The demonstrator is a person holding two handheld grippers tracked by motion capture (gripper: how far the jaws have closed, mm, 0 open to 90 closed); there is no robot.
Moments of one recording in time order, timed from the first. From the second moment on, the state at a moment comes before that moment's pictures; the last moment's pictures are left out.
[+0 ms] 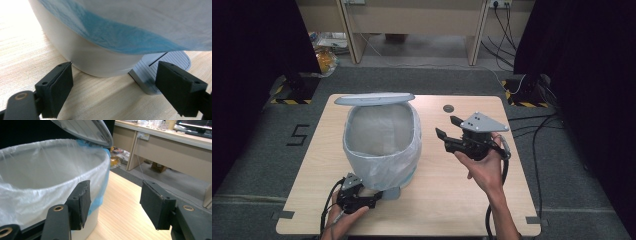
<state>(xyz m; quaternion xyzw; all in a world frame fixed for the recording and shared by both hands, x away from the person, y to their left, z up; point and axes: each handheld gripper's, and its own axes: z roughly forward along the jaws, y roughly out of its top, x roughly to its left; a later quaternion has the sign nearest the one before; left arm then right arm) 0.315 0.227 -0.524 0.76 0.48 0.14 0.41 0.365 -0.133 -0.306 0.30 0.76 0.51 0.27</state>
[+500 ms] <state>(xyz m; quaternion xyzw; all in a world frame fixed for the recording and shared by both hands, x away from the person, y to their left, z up) 0.315 0.227 -0.524 0.76 0.48 0.15 0.41 0.351 -0.162 -0.341 0.34 0.75 0.50 0.27</state>
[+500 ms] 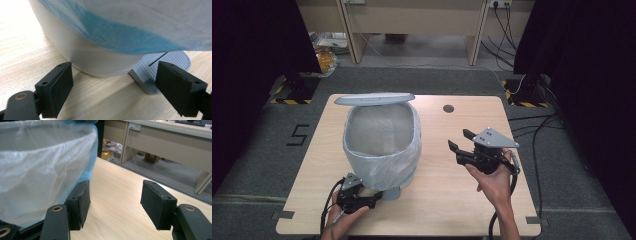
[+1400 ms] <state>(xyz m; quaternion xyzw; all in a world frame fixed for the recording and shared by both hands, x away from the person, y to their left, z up) 0.315 0.227 -0.524 0.76 0.48 0.14 0.41 0.350 -0.174 -0.404 0.38 0.75 0.49 0.24</state>
